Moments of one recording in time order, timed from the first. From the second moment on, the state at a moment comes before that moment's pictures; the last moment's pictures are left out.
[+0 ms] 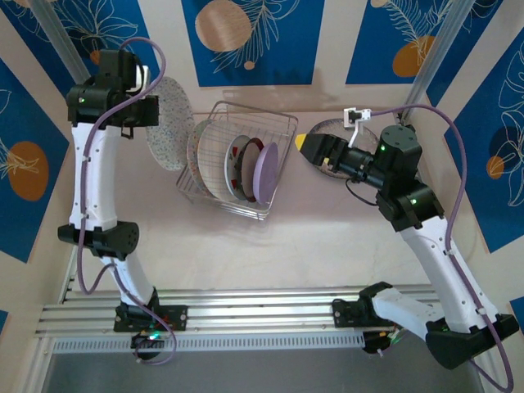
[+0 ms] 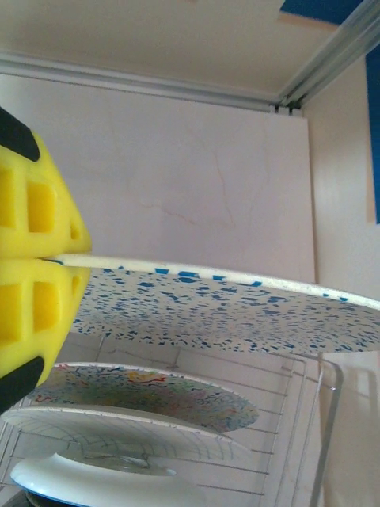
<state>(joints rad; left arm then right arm) -0.14 1.81 2.52 -1.50 -0.17 -0.08 0.38 1.02 1.27 -0.38 -0.53 0.76</state>
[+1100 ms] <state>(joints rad) -0.14 1.73 2.52 -1.22 -0.16 -0.29 0.43 1.29 1.36 -0.21 -0.42 0.98</state>
